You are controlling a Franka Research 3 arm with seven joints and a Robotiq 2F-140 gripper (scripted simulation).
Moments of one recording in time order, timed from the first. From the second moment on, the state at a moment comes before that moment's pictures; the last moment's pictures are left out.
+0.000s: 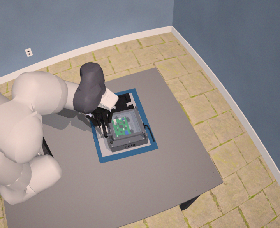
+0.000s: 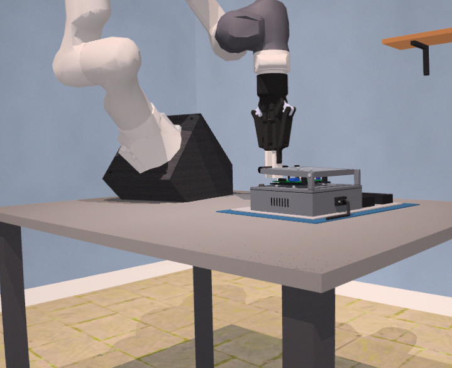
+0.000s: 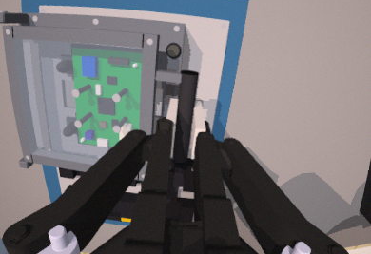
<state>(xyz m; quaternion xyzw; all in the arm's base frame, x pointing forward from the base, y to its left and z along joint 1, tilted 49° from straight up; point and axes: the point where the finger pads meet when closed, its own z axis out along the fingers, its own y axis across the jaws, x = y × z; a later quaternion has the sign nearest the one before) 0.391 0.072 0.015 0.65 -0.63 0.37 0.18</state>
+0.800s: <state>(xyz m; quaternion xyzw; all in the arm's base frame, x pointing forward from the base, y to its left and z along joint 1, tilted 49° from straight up) 0.391 0.070 0.013 0.65 -0.63 0.37 0.18</state>
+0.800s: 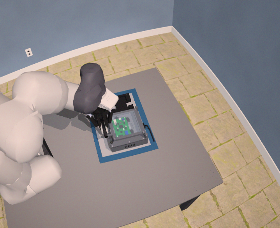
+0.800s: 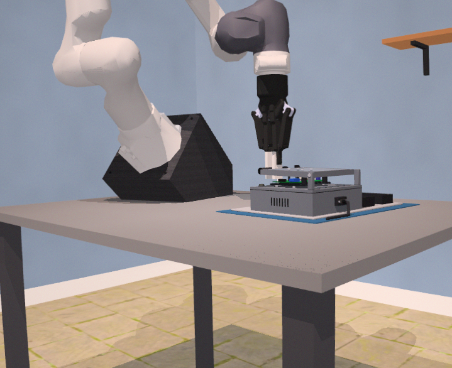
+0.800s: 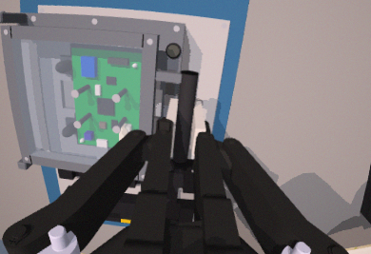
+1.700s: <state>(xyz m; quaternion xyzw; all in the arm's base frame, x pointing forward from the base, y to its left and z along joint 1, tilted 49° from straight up) 0.392 0.068 0.011 0.65 -0.63 0.37 0.18</state>
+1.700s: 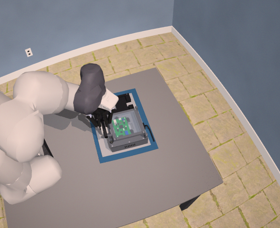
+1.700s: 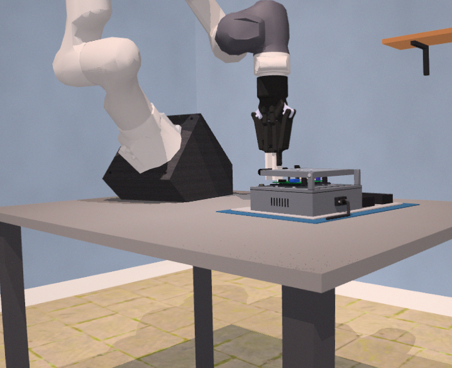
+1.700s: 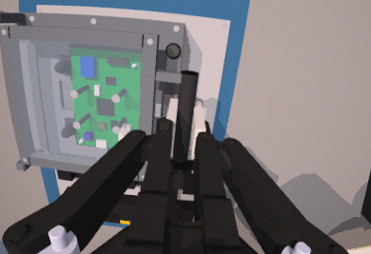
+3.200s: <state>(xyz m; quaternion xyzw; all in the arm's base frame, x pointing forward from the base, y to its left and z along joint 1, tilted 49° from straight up) 0.393 0.063 0.008 0.65 -0.63 0.37 0.18</state>
